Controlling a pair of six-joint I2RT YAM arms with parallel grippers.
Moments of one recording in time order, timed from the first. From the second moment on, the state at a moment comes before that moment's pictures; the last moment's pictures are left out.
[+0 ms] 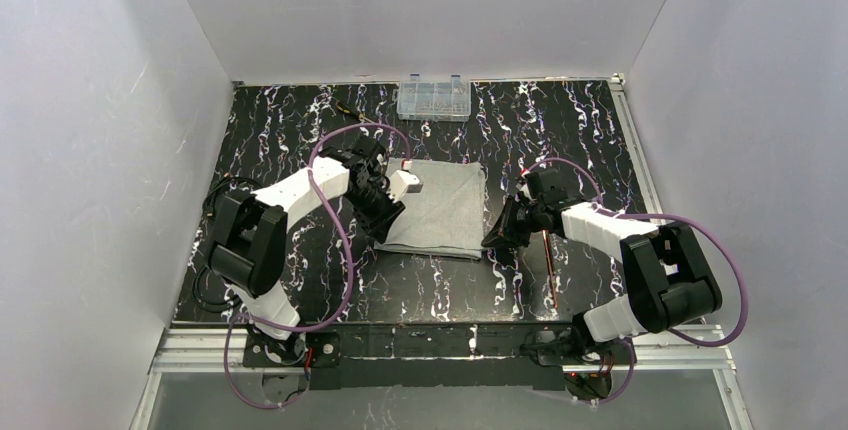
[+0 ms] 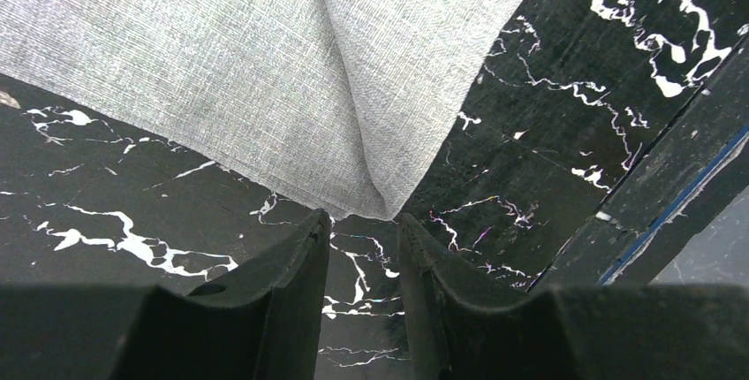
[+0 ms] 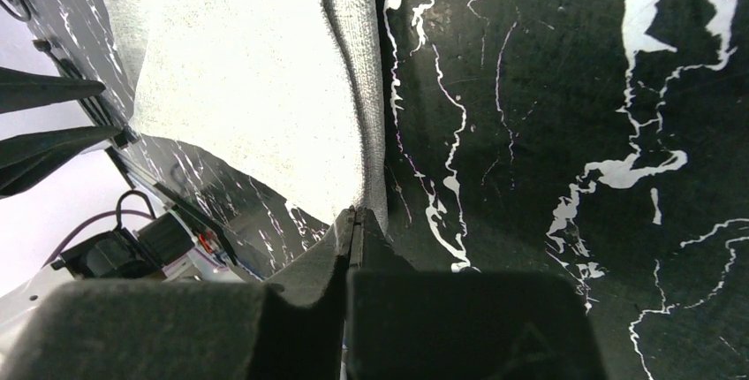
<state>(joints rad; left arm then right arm) -0.48 1.70 1.15 -0.88 0.40 0.51 0.37 1.44 0.64 -0.25 -0.51 0.73</state>
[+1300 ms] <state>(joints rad) -0.51 1.73 1.07 -0.80 0.37 0.50 0.42 1.48 0.71 -0.35 -0.44 0.69</state>
